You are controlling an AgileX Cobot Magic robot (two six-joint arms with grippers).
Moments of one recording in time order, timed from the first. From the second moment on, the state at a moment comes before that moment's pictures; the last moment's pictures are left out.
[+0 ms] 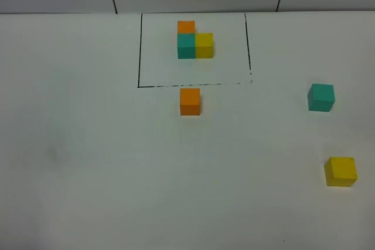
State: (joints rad) left arm -0.06 -0.01 -0.51 -0.02 1.06 0.10; right arm 0.03 0.01 -0.50 0.07 1.07 -0.05
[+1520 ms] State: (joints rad) left arm -0.06 -0.01 -0.51 -0.05 1.06 0.10; right arm 0.03 0.01 -0.50 0.07 1.07 -0.05
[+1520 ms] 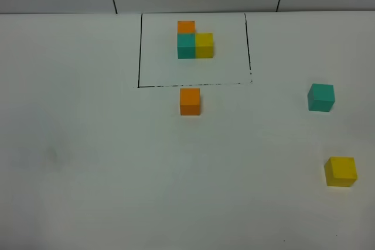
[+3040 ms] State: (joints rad) left arm -0.06 -0.01 -0.51 -0.05 1.06 0.10; right arm 0.03 0.01 -0.50 0.07 1.07 -0.05
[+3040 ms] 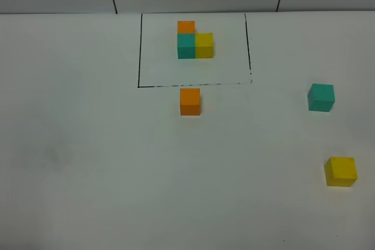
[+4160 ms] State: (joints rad) left arm -0.06 -0.01 -0.51 -0.05 1.06 0.10; right arm 0.03 0.01 -0.50 0.06 1.07 -0.04
